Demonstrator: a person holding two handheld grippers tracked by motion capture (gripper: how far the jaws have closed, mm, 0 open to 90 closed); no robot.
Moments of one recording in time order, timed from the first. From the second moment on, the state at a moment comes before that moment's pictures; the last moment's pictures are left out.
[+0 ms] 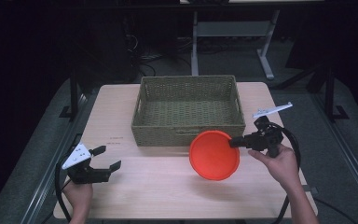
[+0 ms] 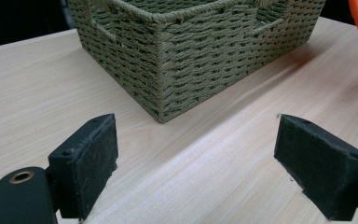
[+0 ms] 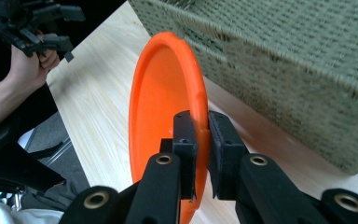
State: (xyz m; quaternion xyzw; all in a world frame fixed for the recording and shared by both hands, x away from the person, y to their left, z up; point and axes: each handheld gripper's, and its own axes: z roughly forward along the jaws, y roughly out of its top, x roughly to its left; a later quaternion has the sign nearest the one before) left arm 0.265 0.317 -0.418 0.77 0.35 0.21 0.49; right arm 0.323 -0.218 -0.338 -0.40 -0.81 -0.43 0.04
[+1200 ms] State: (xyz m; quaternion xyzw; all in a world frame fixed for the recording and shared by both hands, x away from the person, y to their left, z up) left arm 0.266 0.319 -0.417 0.76 0.36 0.21 0.50; right arm 0.374 -0.186 -0.244 -0.38 -0.81 -0.44 0.02
